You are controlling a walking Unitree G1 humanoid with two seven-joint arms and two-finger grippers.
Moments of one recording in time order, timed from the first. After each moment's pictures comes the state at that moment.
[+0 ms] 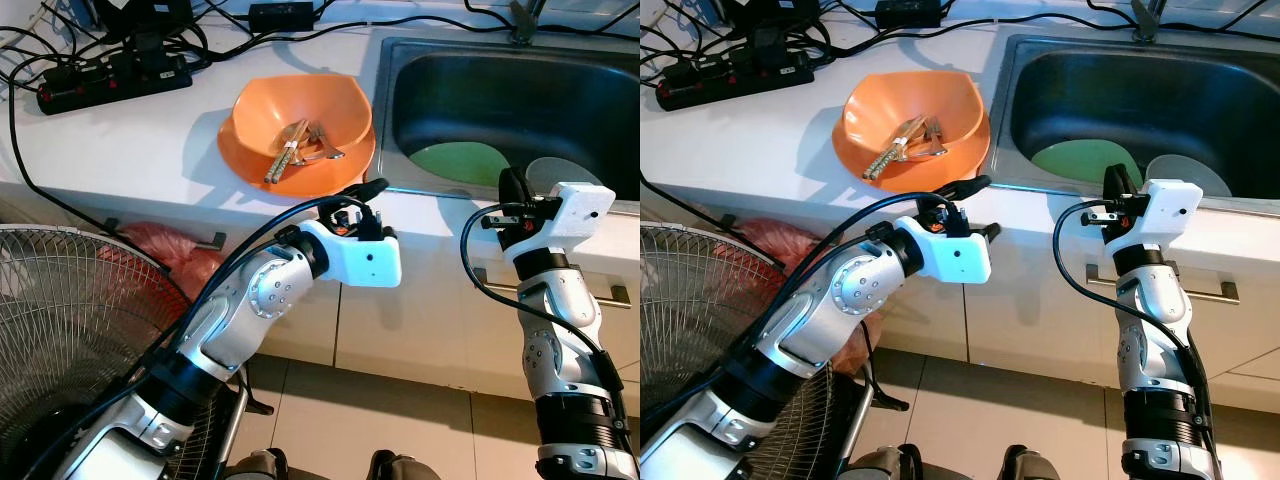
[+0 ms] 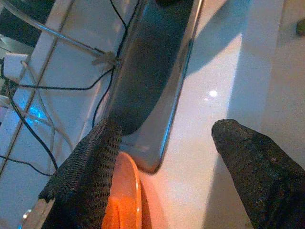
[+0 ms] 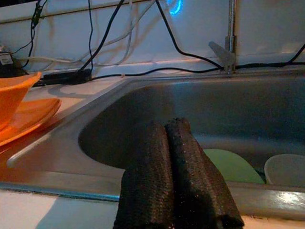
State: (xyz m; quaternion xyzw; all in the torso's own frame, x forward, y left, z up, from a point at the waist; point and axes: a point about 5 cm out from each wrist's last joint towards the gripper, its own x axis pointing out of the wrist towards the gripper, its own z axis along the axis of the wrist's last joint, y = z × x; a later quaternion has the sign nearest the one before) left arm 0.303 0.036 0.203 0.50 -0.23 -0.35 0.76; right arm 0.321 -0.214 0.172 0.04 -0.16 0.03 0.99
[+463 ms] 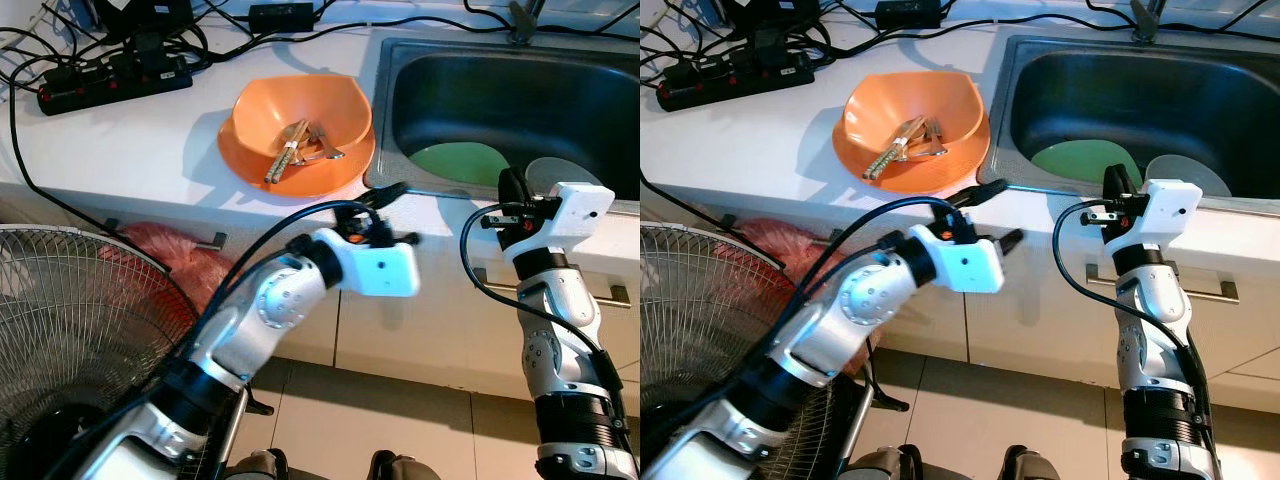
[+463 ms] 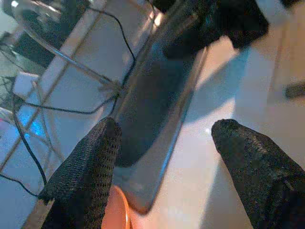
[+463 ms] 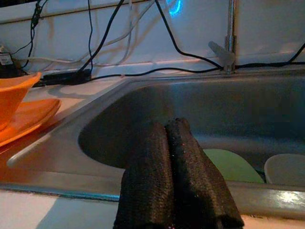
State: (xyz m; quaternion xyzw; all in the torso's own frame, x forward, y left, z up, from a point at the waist) left arm 0.292 0.019 0.206 0.43 -0.28 -0.37 0.78; right arm 0.322 -0.213 0.172 0.04 -0.16 0.03 0.99
